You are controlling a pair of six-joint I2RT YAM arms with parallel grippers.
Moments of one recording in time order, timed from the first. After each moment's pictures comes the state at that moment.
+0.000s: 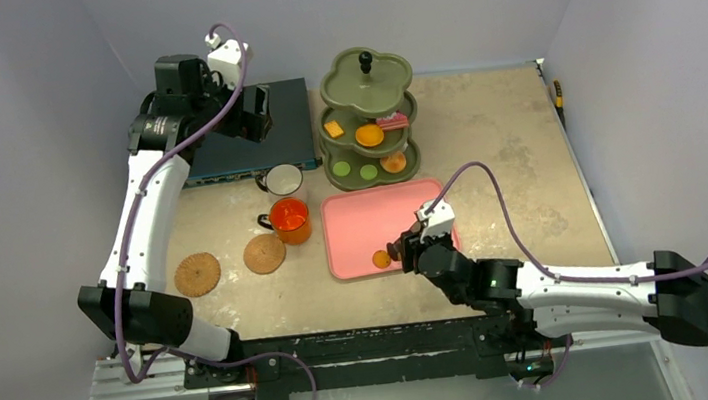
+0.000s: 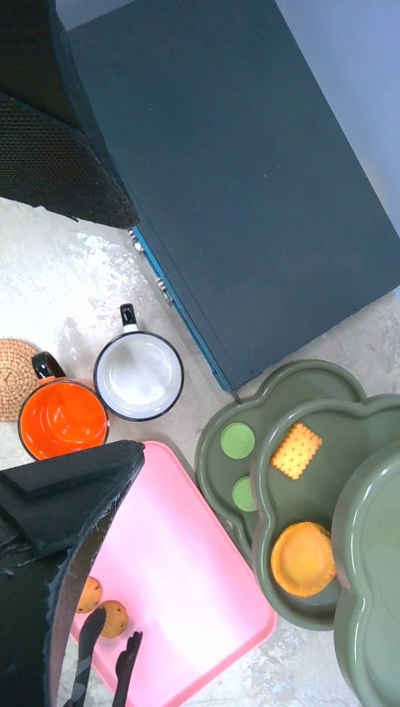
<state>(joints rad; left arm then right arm) -0.18 1.51 1.74 -0.80 0.25 0.16 1.21 0.92 0.43 -0.03 0.79 0.54</state>
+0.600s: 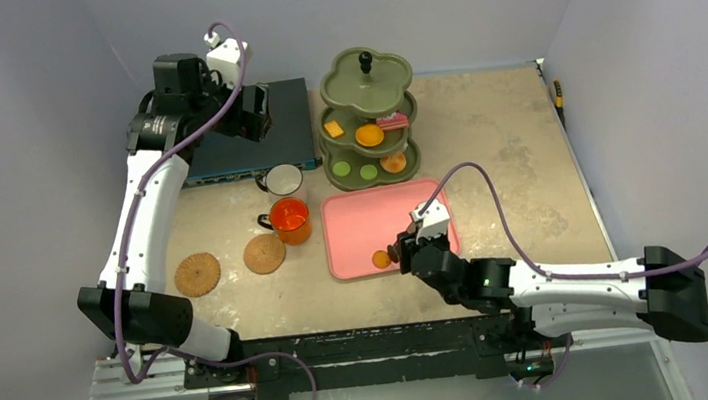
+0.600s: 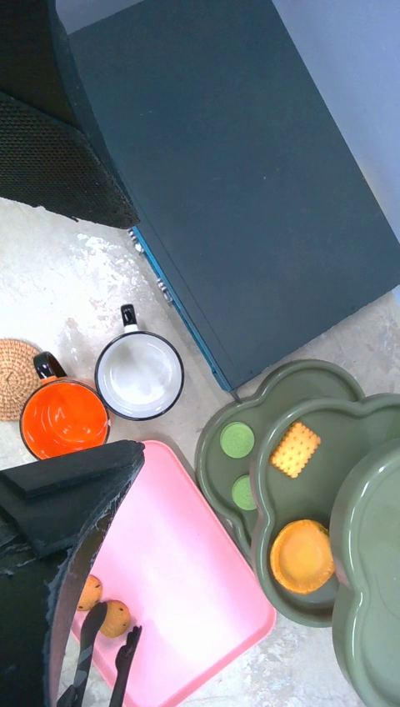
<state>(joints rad) -0.18 1.51 1.75 -0.81 0.25 0.16 1.22 0.98 0.45 -0.05 0.79 0.57</state>
